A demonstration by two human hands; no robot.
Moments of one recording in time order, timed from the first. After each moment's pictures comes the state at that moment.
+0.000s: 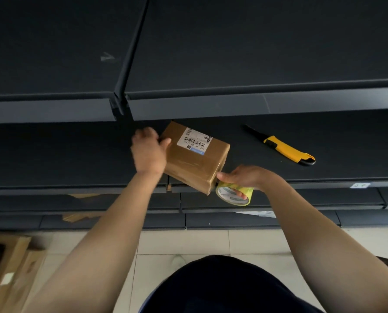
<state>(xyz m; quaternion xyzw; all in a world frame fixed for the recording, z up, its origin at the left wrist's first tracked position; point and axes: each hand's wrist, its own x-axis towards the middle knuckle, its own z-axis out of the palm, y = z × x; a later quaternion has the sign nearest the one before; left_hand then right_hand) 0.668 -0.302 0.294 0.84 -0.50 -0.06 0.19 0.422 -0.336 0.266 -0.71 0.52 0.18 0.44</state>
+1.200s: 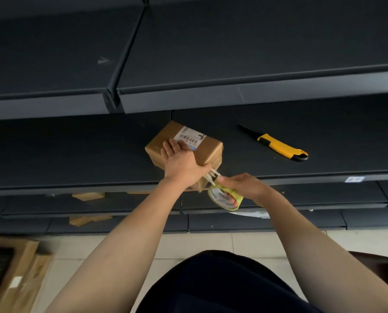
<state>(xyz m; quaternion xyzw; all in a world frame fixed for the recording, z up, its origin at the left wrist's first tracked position) 0.584 -0.280 0.305 0.78 -0.60 -0.15 -0.01 0.399 -0.290 0.251 -0.61 0.55 -0.03 0.57</state>
